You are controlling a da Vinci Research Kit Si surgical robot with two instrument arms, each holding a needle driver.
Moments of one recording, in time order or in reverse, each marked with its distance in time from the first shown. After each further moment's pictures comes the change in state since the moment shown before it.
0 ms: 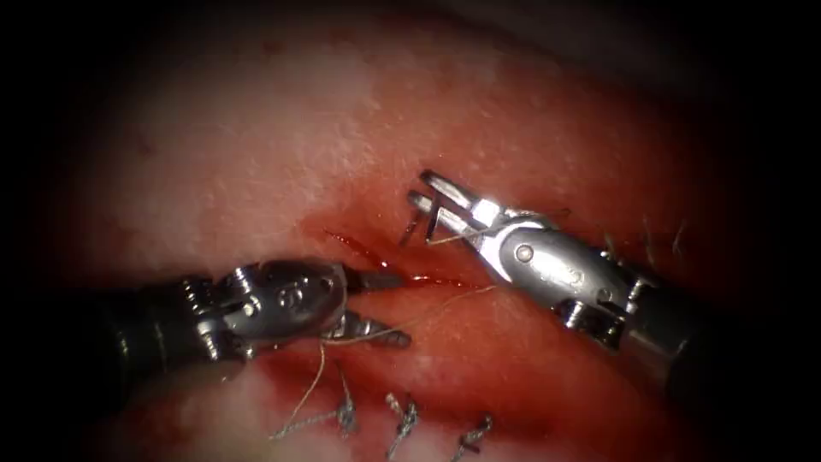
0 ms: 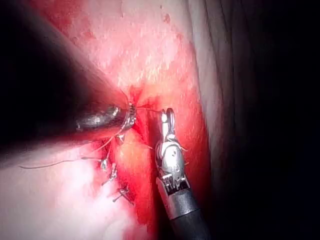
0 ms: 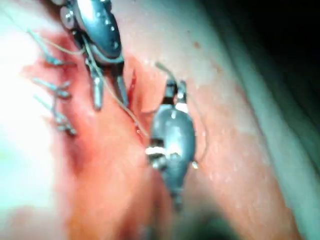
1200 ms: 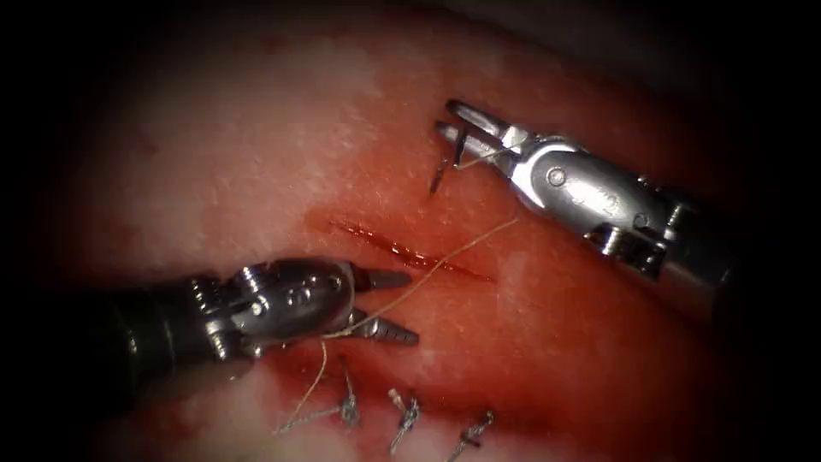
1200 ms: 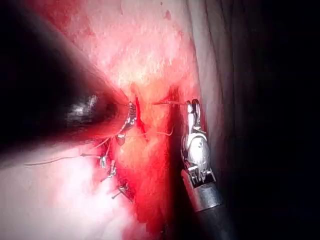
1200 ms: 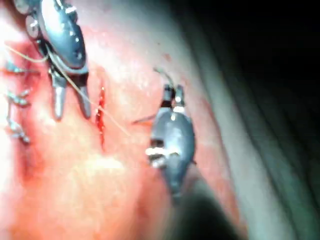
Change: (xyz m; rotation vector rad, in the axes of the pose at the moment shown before) right arm 0.003 0.008 0.001 -0.127 0.085 -0.059; left arm 0.000 0.000 0.001 0.016 0.008 -0.001
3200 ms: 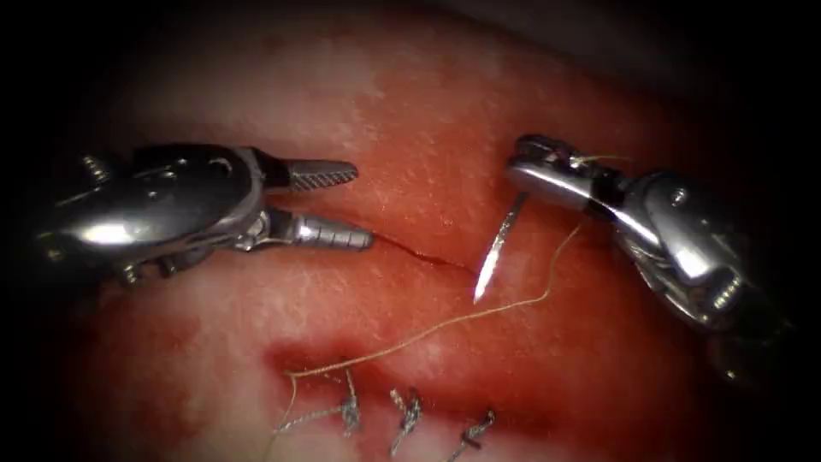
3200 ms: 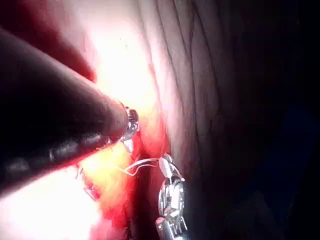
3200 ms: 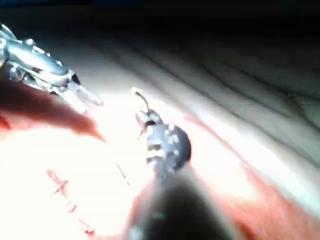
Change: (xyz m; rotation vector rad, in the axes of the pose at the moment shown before) right arm 0.011 0.003 -0.007 0.136 -0.080 0.567; left arm 0.009 -0.001 -0.014 0.036 0.184 -0.045
